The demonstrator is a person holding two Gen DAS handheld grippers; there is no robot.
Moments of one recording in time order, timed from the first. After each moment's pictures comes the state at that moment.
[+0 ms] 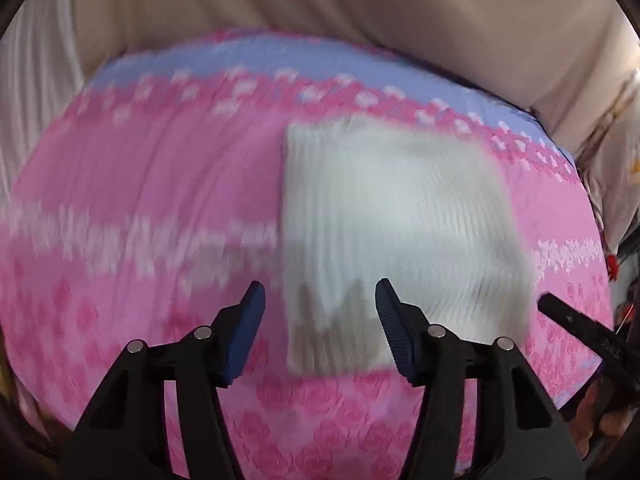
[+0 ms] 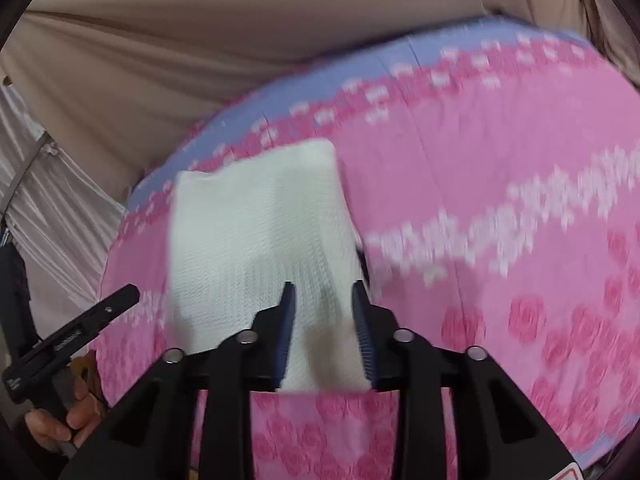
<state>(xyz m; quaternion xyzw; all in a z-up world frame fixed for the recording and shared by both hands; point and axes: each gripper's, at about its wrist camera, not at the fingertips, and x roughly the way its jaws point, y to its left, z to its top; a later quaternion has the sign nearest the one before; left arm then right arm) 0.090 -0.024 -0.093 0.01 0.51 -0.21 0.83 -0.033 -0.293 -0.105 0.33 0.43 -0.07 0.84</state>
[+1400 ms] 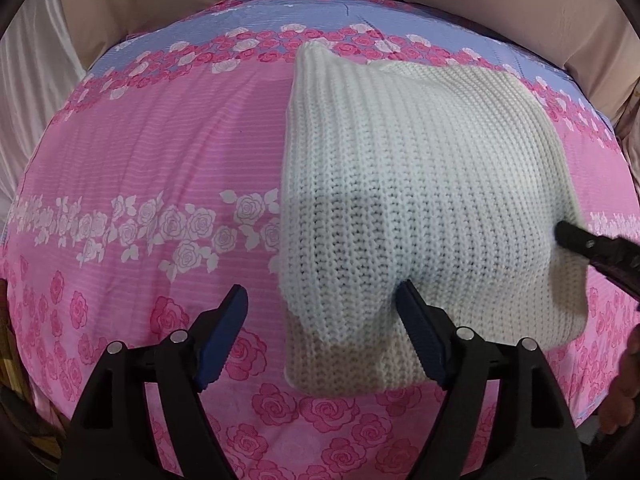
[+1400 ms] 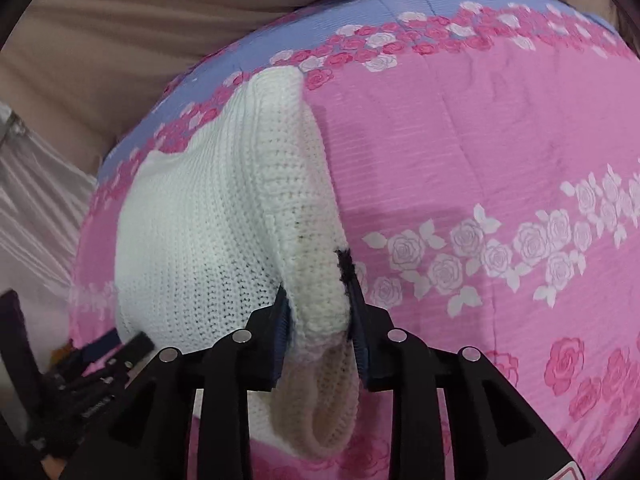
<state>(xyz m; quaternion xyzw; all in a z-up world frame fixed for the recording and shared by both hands) 0.105 -0.058 -0.124 0.10 0.54 -0.17 0.82 0.051 -0.316 -0.123 0.31 0.49 -0.09 0.81</state>
